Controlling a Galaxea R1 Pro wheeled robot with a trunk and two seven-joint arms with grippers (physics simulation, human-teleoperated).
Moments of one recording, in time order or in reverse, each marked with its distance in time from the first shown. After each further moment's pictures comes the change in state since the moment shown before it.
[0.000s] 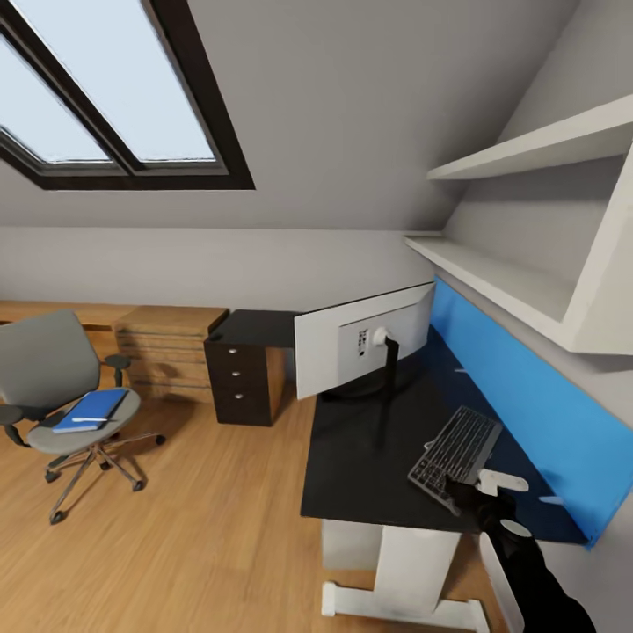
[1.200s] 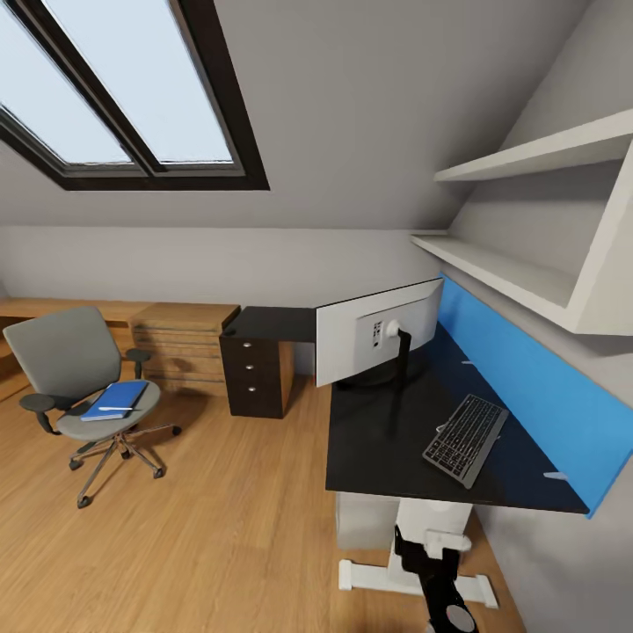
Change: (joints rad) left arm 0.000 -0.003 -0.056 -0.005 0.001 0.100 0.000; right arm 0.021 0.103 0.195 0.491 -0.008 -0.587 -0.010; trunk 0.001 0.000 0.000
